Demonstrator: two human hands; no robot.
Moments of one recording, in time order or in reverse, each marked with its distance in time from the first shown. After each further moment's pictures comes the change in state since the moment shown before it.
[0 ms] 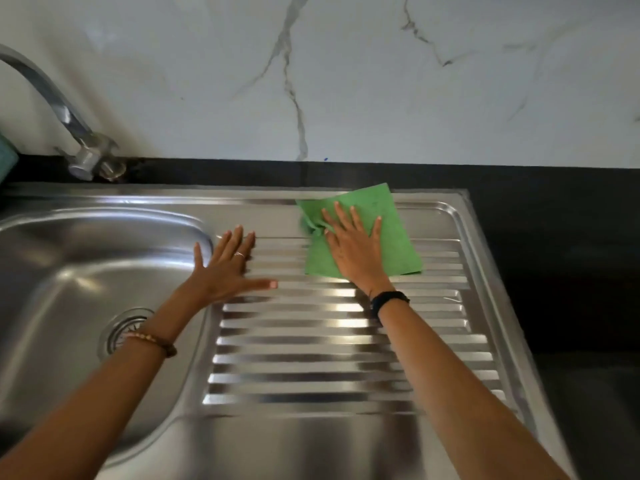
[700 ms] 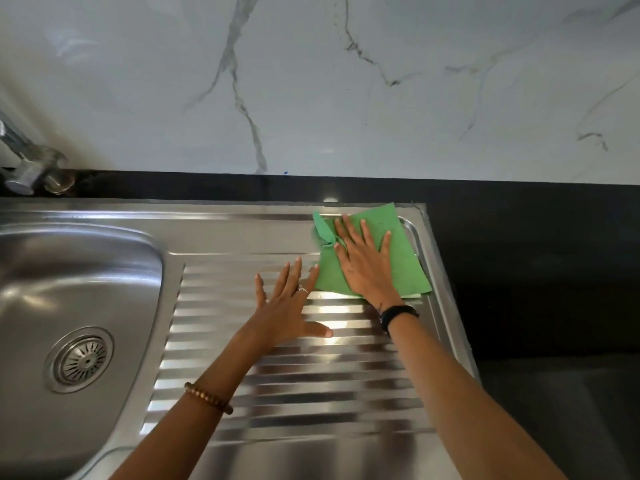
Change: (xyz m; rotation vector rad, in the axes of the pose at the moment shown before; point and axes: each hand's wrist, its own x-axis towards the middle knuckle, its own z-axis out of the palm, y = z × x) left_hand -0.002 0.157 0.044 -0.010 -0.130 0.235; right_hand -0.015 0.087 -0.014 -0.024 0.001 0.106
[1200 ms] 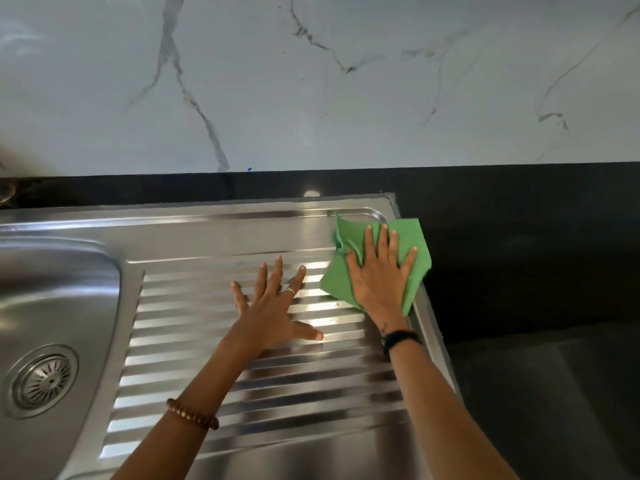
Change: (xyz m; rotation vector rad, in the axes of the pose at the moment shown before) left_hand 0.008 0.026 0.003 0.004 -0.034 -0.041; right_hand -0.045 0.045 0.000 -0.028 0.135 0.332
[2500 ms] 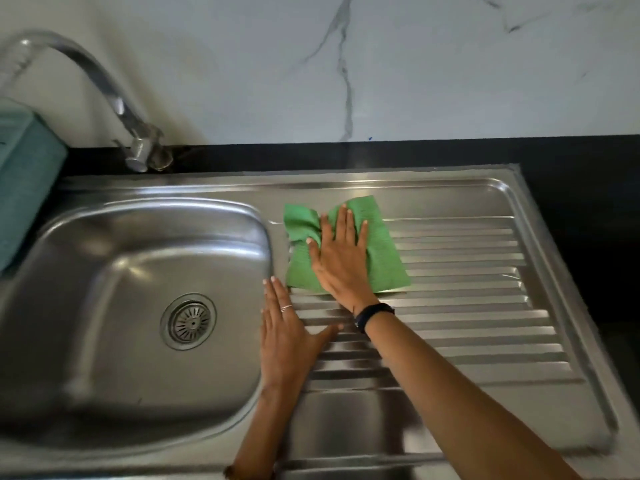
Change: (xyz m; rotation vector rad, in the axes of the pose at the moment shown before) left_hand -0.144 -0.123 0.020 -0.454 0.477 -0.366; right_hand -0.073 -0.253 0.023 0.111 -0.115 -0.310
